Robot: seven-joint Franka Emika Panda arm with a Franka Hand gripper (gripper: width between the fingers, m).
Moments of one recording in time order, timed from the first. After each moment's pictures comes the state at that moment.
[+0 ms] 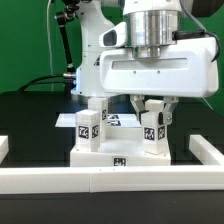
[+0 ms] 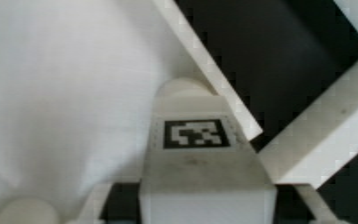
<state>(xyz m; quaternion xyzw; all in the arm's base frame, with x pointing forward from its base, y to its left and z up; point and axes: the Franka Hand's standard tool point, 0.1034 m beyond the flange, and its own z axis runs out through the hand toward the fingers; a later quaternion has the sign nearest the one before) 0.595 0.051 0.080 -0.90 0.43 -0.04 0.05</state>
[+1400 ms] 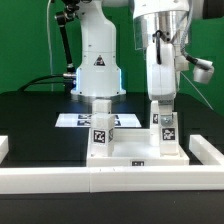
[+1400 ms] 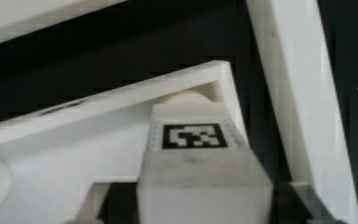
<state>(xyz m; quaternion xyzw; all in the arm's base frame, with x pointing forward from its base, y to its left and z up) 0.594 0.074 0.078 -0.60 0.80 -0.02 0.09</state>
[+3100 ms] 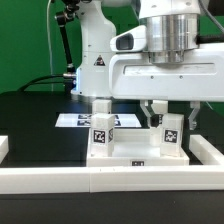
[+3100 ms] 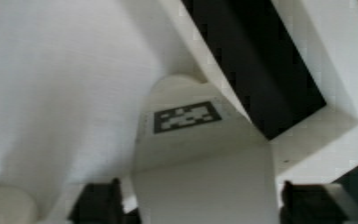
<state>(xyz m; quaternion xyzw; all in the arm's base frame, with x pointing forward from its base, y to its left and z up) 0.609 0.075 0.076 -0.96 0.29 -0.02 0.05</state>
